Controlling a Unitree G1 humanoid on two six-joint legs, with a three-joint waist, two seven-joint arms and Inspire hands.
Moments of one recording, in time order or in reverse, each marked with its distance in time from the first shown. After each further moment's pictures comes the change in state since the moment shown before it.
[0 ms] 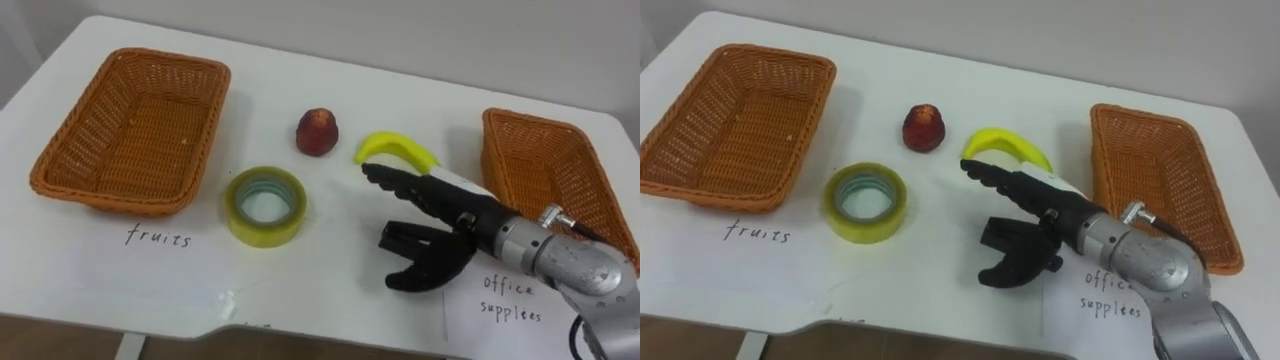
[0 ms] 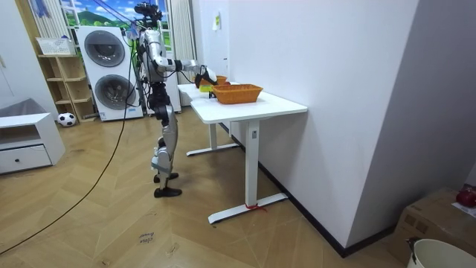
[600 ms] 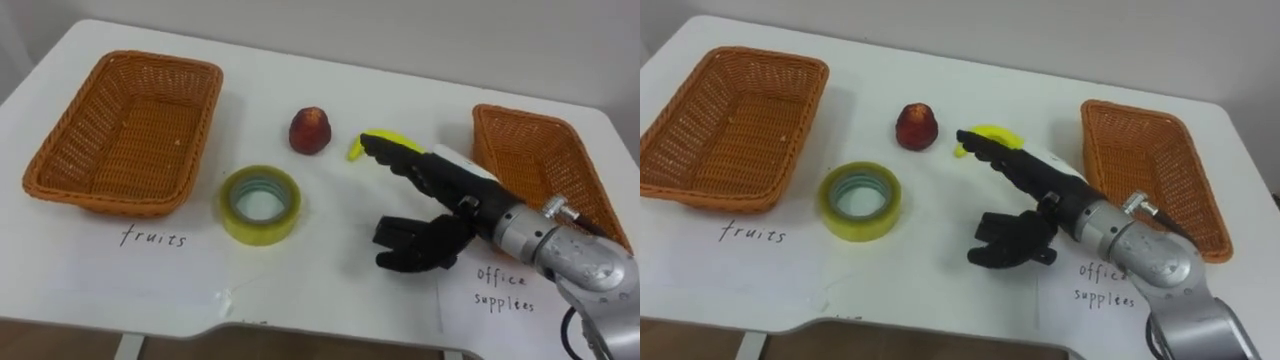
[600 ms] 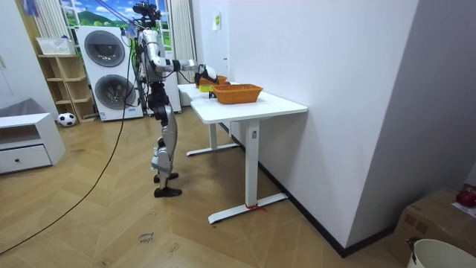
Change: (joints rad) left arm -0.001 0.001 0.000 0.028 0.002 0.001 -0.004; right arm -0.005 0.000 0.000 -0.029 0.079 -0.032 -0.067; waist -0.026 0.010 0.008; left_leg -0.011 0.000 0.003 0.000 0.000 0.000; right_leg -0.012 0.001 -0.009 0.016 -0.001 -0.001
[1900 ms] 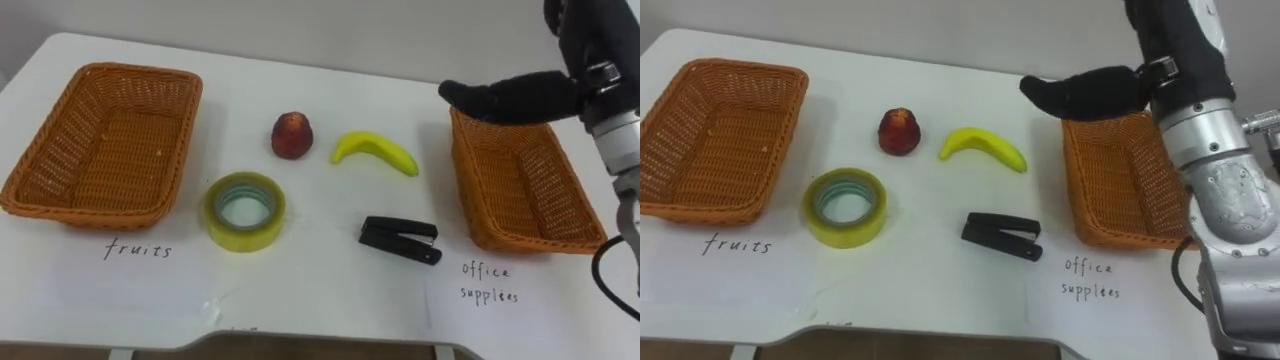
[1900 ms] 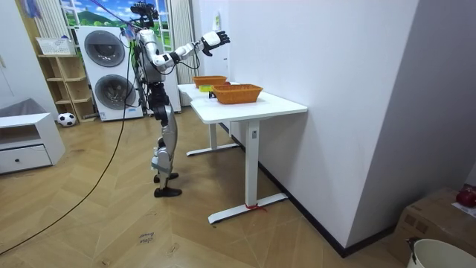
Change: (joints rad) left arm 0.119 -0.020 0.138 -0.030 0.025 -0.023 0.035; right arm -0.115 0.000 -0.238 -0.160 0.072 -0.088 -0.401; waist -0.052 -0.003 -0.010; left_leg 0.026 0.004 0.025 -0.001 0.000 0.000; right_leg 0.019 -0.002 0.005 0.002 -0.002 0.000
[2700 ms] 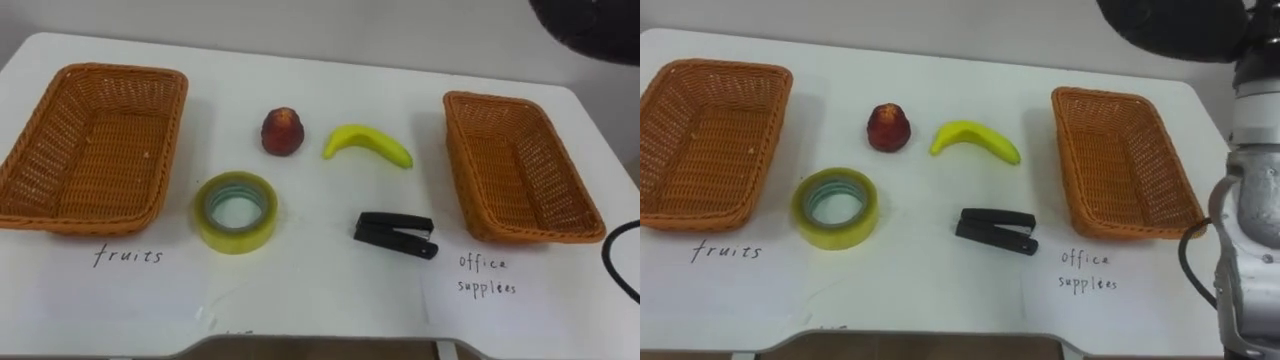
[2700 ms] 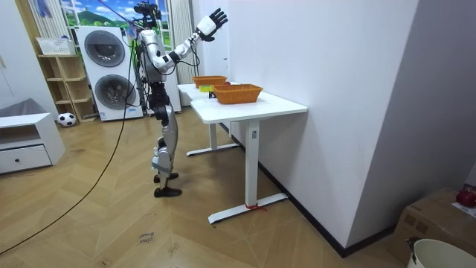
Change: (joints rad) left arm -0.030 -0.023 -0.001 0.031 -0.001 -0.030 0.007; right arm -0.018 0.041 -0.103 -0.098 -0.014 -0.065 -0.266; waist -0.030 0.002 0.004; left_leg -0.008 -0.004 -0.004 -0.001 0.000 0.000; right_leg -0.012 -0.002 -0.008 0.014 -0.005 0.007
